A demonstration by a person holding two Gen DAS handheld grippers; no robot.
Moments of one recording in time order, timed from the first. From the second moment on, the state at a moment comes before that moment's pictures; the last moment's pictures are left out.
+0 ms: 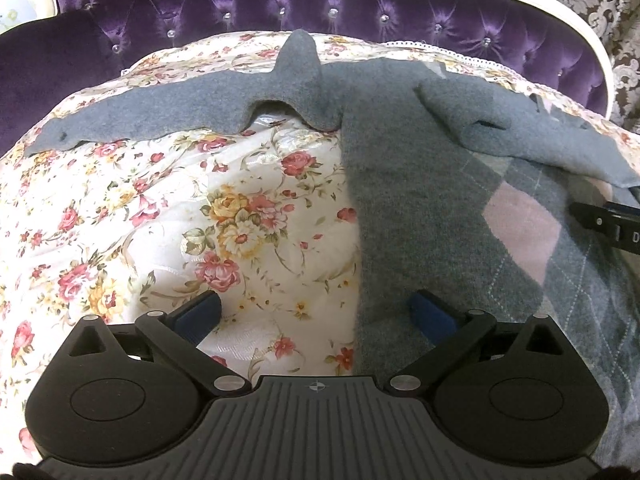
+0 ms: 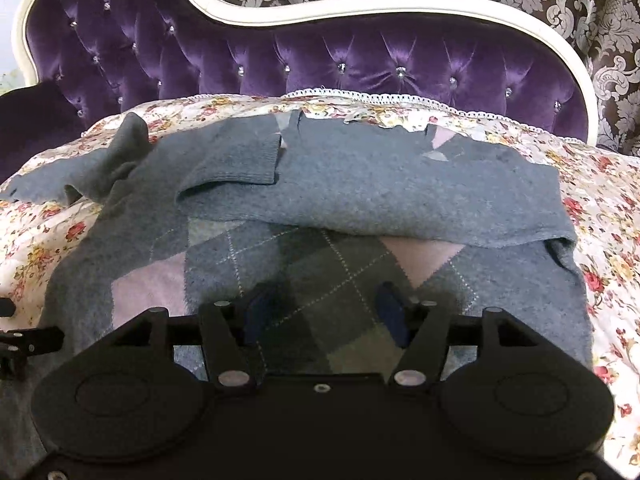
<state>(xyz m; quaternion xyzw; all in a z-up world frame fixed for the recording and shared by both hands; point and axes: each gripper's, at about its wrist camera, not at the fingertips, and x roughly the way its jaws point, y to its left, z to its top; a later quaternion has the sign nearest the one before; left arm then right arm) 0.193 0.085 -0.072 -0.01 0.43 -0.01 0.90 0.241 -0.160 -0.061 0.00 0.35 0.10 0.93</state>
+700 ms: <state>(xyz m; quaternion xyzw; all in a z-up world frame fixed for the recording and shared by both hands) 0.251 0.009 -0.017 0.06 0.34 -0.07 0.94 0.237 -0.210 -0.067 0.05 0.31 0.14 0.94</state>
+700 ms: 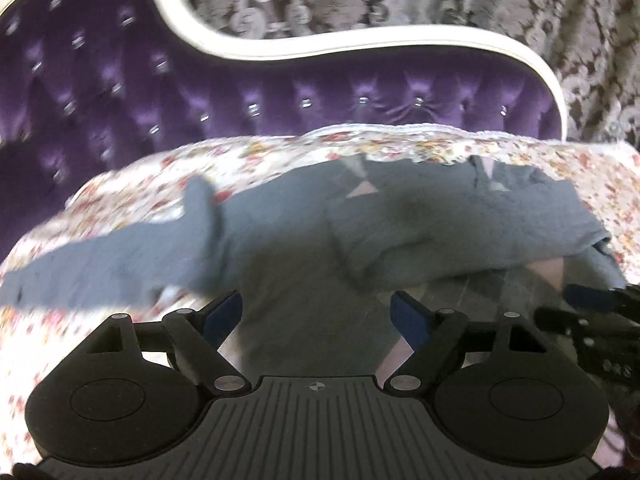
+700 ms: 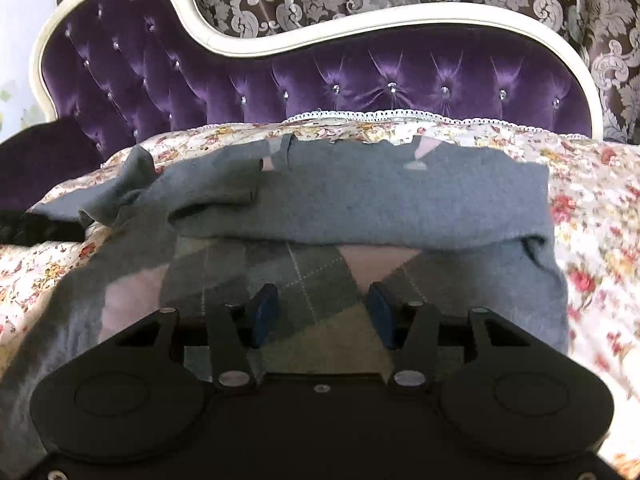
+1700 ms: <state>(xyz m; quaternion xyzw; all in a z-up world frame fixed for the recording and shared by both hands) 0.317 0.084 -0.041 -0.05 0.38 0.03 0.92 0.239 -0.203 -0.065 0.02 0.31 0.15 0.94</state>
